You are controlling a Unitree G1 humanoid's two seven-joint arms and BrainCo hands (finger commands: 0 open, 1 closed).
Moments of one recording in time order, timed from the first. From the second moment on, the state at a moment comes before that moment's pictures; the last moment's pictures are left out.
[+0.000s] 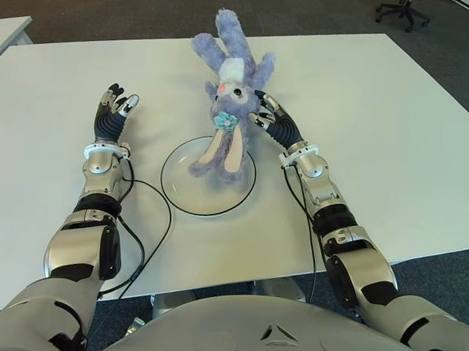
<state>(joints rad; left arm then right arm) -0.50 0.34 0.26 1.10 -0.09 -0.51 -0.04 -0.51 -0.11 0.16 0.66 -0.16 -0.37 0.14</state>
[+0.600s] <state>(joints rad) -0.50 0.34 0.26 1.09 -0.09 -0.51 -0.04 -0.54 -0.10 0.16 0.71 -0.16 -0.37 0.11</state>
